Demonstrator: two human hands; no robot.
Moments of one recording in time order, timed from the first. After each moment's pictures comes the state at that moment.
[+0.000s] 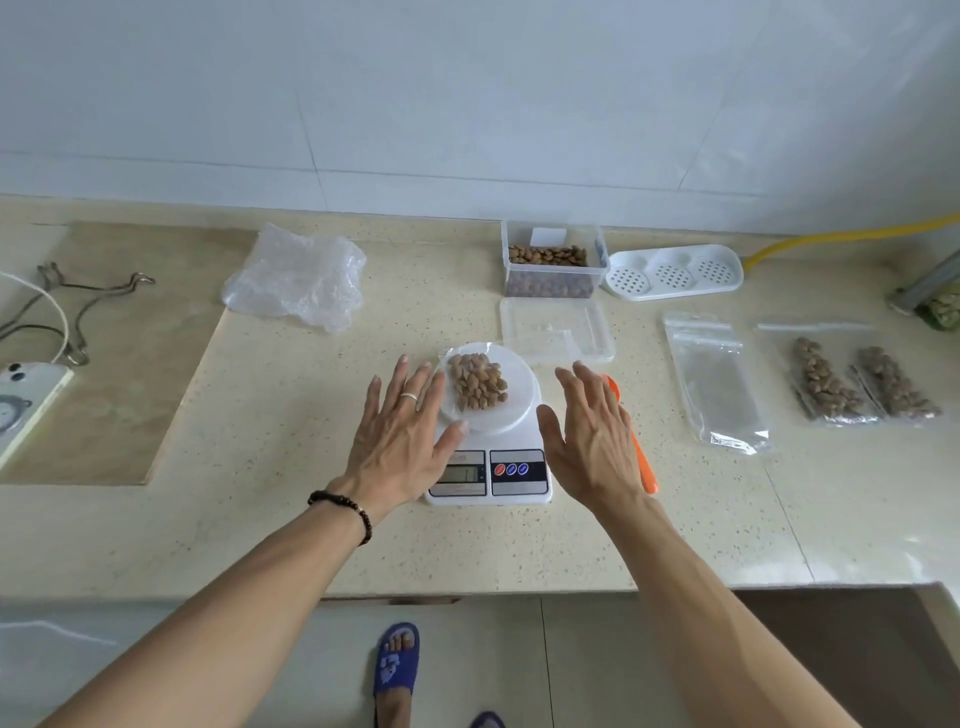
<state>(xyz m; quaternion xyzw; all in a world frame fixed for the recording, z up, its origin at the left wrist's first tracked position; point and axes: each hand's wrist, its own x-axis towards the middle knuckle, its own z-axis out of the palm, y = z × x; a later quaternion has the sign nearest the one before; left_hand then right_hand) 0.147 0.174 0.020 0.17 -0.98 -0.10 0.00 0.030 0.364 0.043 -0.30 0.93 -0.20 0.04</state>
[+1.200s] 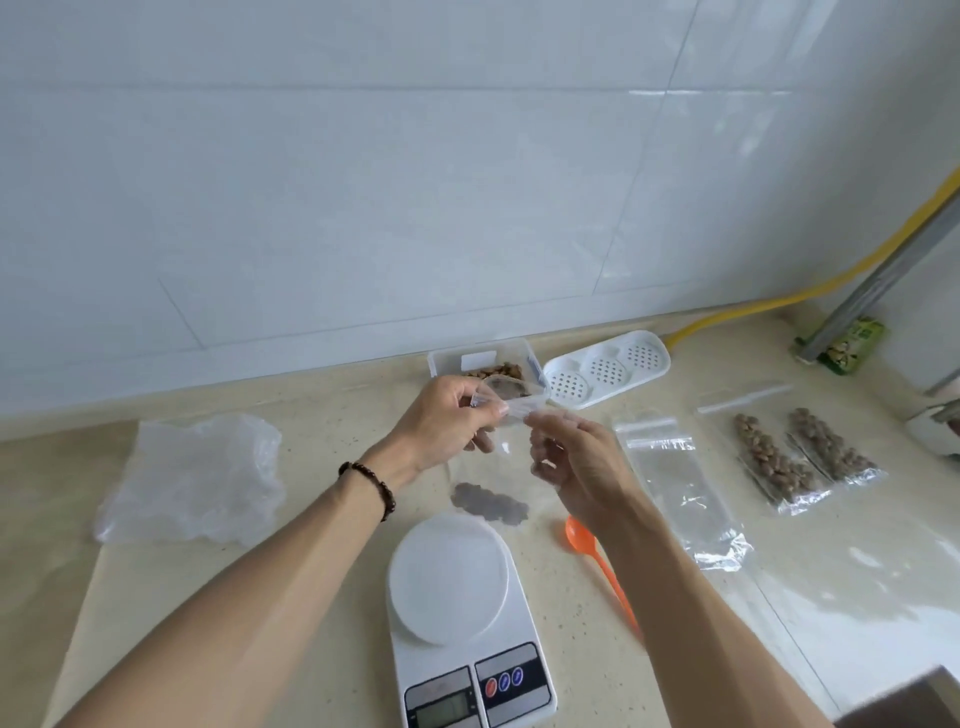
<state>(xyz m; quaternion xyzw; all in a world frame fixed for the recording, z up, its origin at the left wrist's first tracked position) -0.068 0.126 0.144 0.09 -0.81 -0.58 -0.02 -0.106 0.295 0.117 0.02 0.59 -0.76 0.25</state>
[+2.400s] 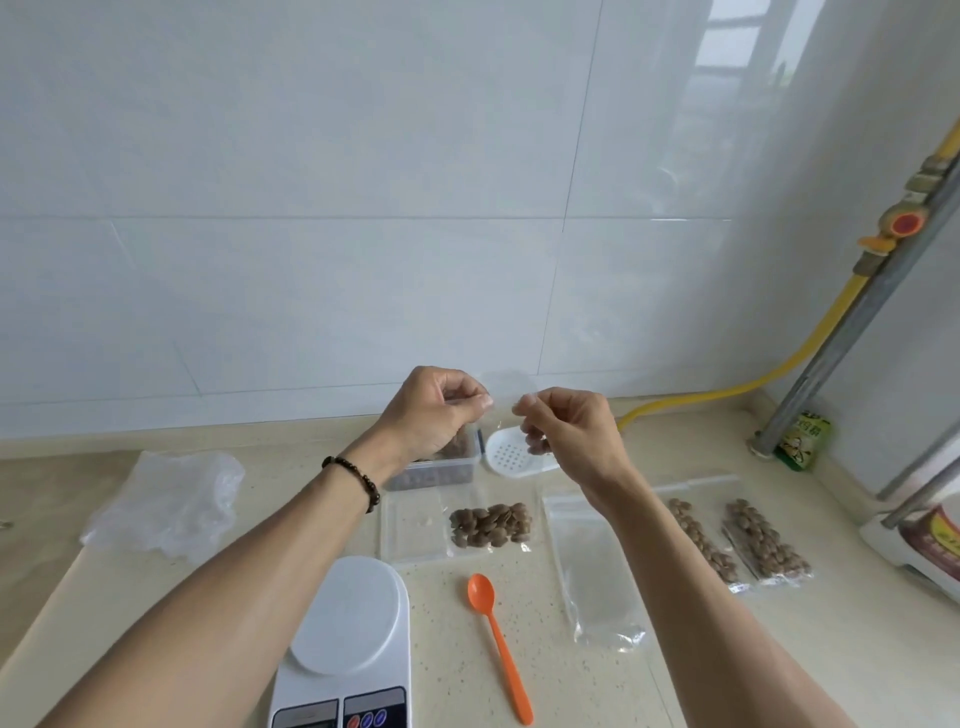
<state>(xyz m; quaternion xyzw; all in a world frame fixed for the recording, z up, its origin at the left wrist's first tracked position) -0.096 0.247 0.243 0.11 -0.82 -0.56 0.12 -0.166 0.414 0.227 -0.22 0.73 -0.64 0.12</state>
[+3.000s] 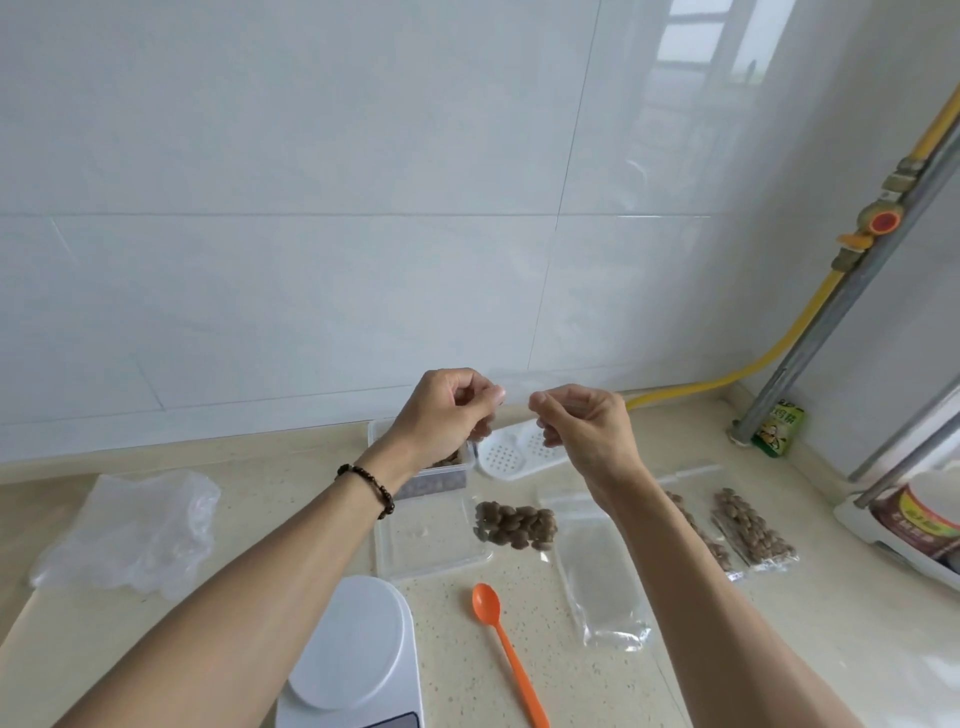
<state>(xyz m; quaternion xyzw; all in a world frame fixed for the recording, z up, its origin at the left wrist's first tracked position) -0.117 0.231 0.233 0.06 -0.78 -0.61 0.10 -0.174 0.400 0.222 -0.17 0.71 -0.68 0.07</state>
